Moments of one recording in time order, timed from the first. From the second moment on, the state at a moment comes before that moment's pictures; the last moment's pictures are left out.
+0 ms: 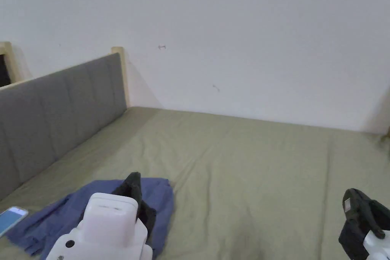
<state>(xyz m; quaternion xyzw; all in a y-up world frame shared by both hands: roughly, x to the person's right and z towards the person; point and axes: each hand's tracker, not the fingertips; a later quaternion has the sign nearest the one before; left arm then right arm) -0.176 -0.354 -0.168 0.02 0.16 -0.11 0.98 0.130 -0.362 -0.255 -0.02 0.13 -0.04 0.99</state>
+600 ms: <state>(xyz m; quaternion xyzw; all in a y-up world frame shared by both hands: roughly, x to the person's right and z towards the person) -0.308 -0.380 -0.291 -0.29 0.01 -0.05 0.96 0.104 -0.358 -0.263 -0.07 0.22 -0.01 0.97</state>
